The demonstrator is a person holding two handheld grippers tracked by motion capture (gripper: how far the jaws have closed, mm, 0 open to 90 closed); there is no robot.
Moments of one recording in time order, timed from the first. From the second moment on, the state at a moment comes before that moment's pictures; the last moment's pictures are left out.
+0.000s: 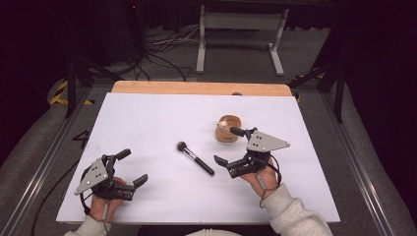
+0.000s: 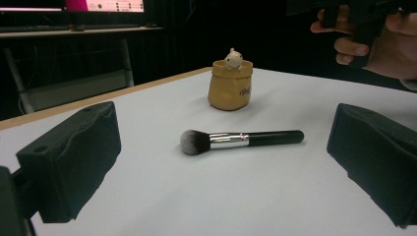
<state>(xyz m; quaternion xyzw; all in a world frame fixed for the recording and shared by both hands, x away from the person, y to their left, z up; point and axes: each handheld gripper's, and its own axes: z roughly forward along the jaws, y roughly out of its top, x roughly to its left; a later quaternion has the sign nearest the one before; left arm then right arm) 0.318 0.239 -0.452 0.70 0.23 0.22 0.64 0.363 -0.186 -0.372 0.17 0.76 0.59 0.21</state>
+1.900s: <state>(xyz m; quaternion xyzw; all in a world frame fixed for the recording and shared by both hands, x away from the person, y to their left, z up) 0.321 0.239 -0.455 0.70 0.23 0.20 0.64 0.453 -0.084 -0.343 0.17 0.94 0.29 0.10</state>
